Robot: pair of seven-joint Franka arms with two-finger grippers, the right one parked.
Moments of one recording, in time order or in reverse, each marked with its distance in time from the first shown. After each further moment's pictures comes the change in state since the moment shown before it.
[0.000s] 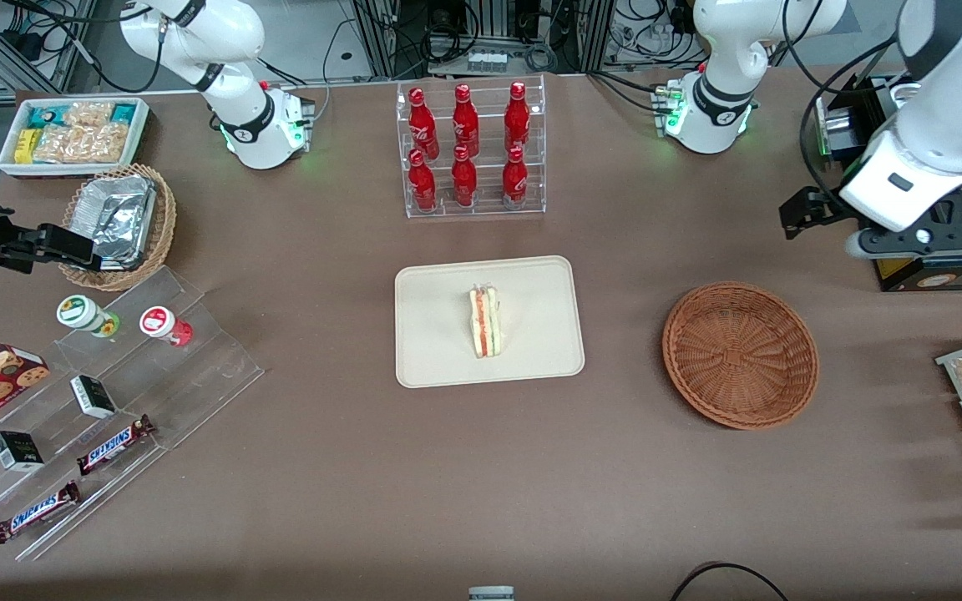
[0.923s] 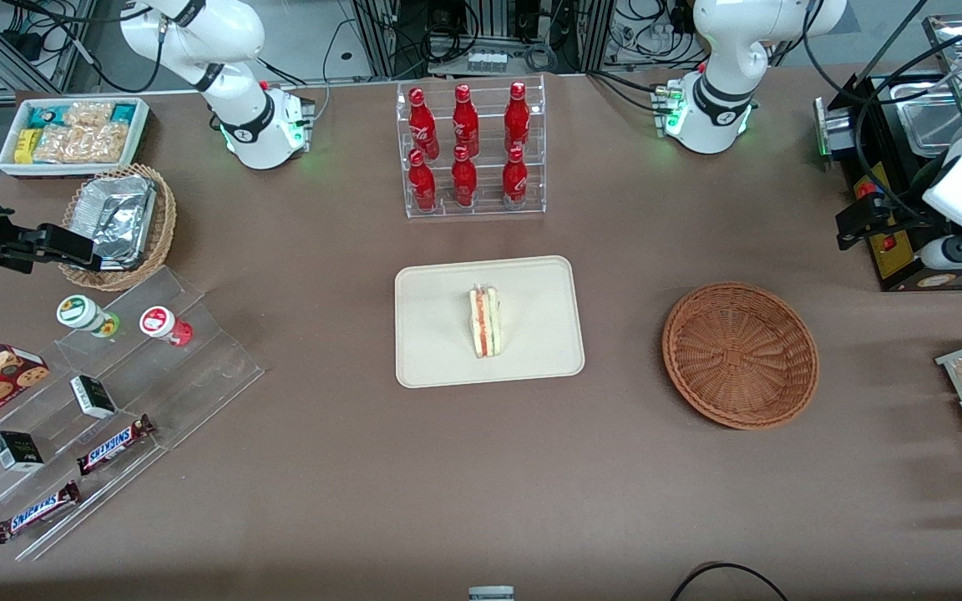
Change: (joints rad) arm -0.003 0.068 0.066 0.143 -0.002 -0.049 0.044
